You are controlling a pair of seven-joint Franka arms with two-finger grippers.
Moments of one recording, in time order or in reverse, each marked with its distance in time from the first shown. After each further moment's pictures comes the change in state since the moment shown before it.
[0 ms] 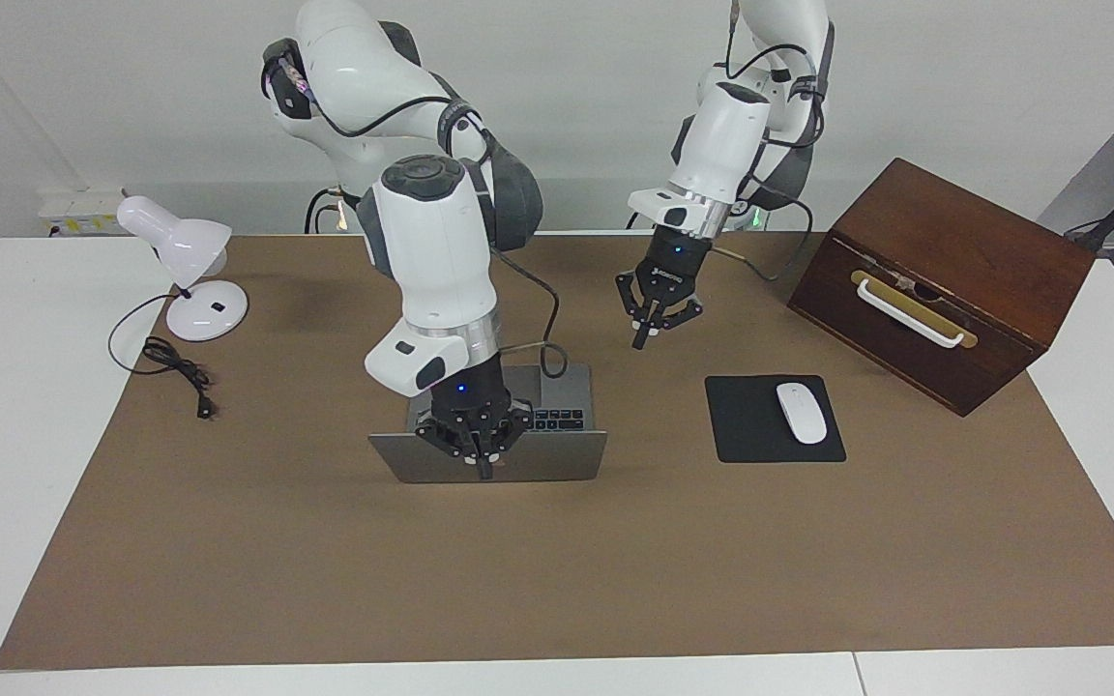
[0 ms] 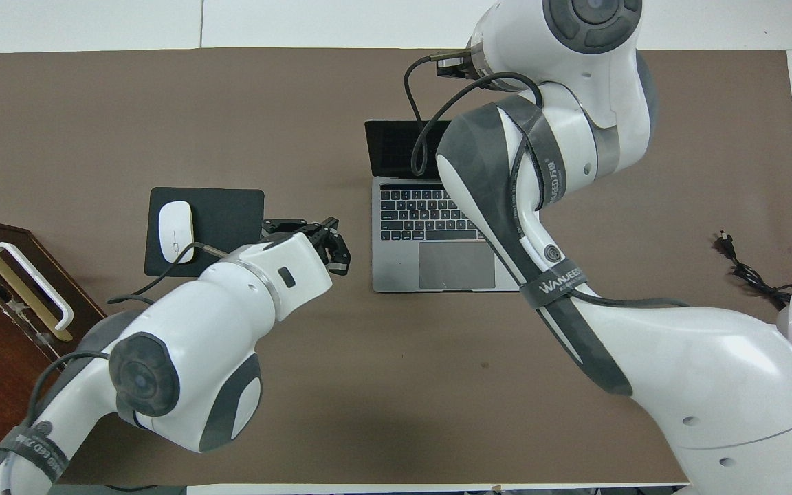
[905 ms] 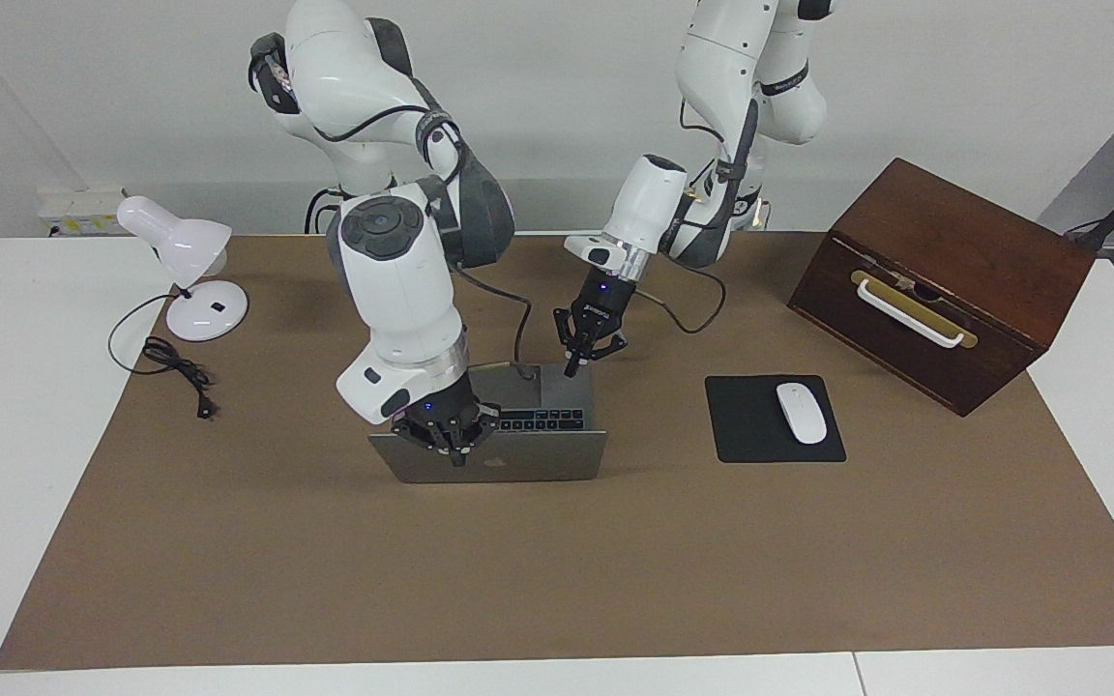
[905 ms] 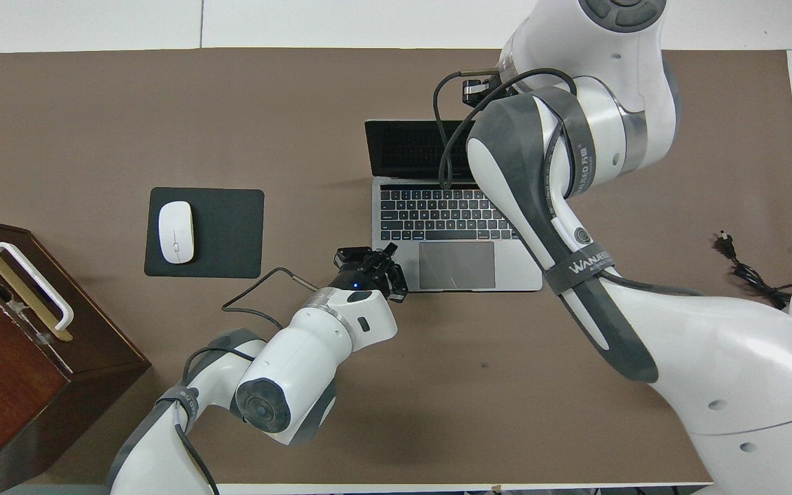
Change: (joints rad) left arm -0.141 0.311 0.002 -0.075 0.000 0.536 0.014; right arm -0.042 -0.026 0.000 -0.086 0.066 -0.101 0.000
